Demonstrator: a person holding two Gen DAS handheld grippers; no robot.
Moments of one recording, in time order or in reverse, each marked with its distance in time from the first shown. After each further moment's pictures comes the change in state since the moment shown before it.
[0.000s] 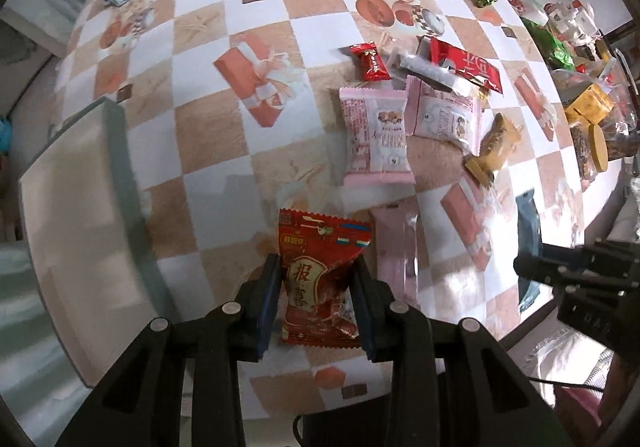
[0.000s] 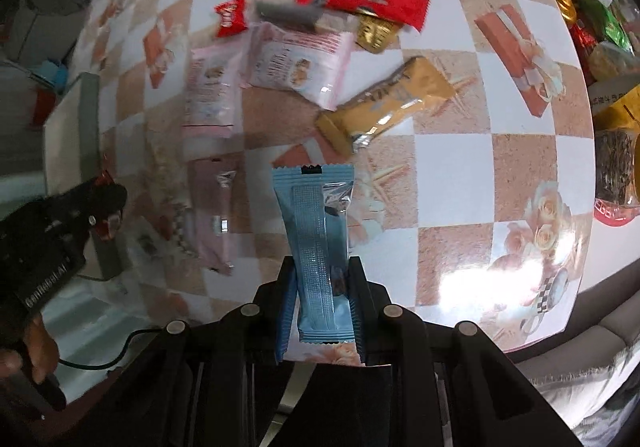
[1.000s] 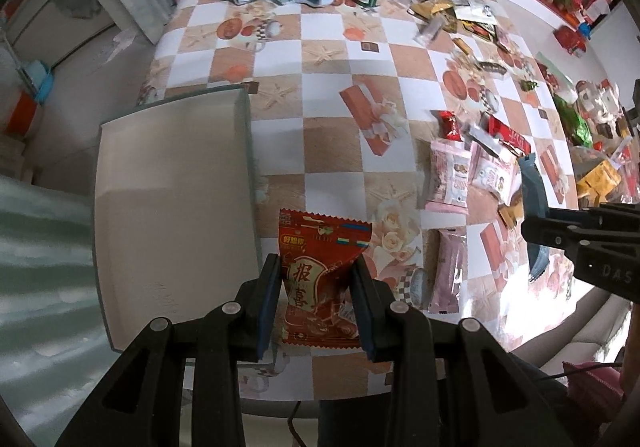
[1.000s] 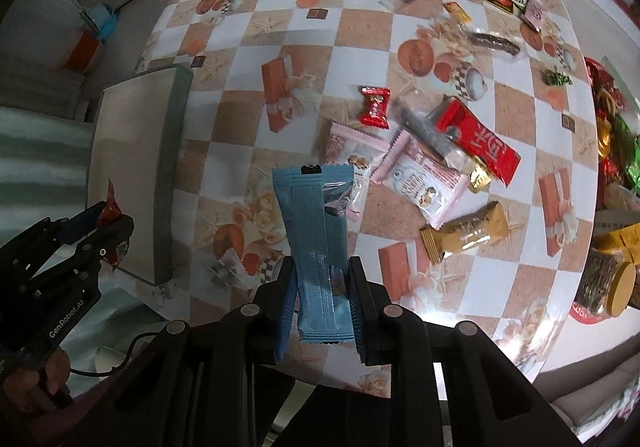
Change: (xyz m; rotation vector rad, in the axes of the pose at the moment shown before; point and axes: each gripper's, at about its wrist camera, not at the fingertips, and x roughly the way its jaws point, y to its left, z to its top) left arm -0.059 0.107 -0.054 -0.206 -0.144 0.029; right arm -0.036 0.128 0.040 -0.279 -0.093 -0.037
